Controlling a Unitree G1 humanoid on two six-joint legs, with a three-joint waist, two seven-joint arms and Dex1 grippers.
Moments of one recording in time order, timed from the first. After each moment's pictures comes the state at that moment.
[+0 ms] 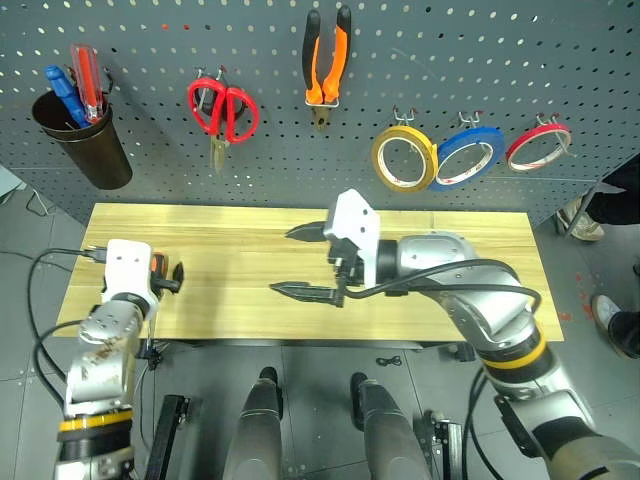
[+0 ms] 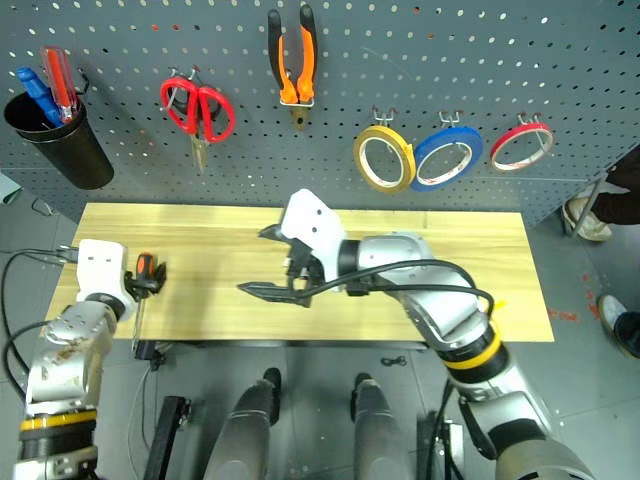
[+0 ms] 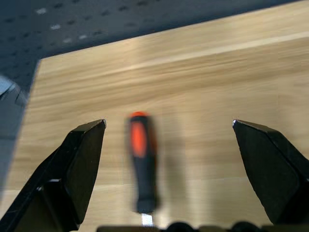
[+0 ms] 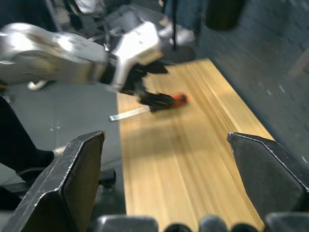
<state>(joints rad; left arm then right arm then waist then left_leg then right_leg) -0.25 0.51 0.34 -0.03 -0.08 0.57 -0.23 -0.78 -0.41 0.36 -0.36 0.42 0.69 0.75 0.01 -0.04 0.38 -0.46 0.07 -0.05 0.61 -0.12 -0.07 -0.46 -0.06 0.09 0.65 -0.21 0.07</state>
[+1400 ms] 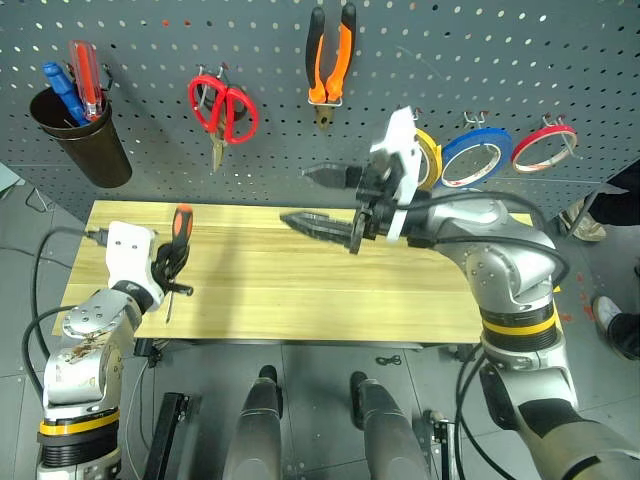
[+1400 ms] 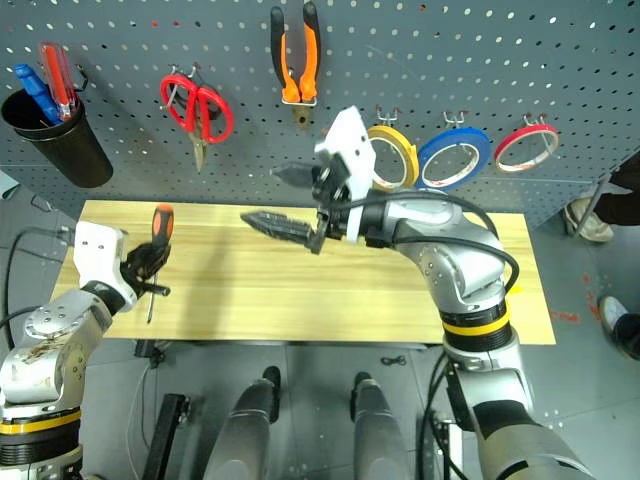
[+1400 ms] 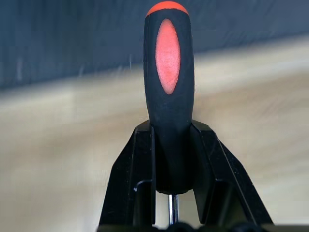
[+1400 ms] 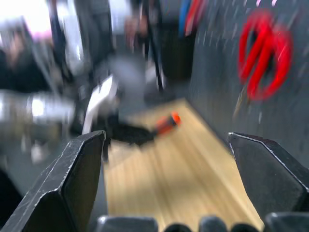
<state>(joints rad) -0.21 0.50 0.34 -0.41 -0.30 0.65 -0.34 -0.89 -0.29 0.00 -0.24 0.62 0.78 0.73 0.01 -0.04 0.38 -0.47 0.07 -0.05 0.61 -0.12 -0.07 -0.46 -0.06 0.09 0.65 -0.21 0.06</state>
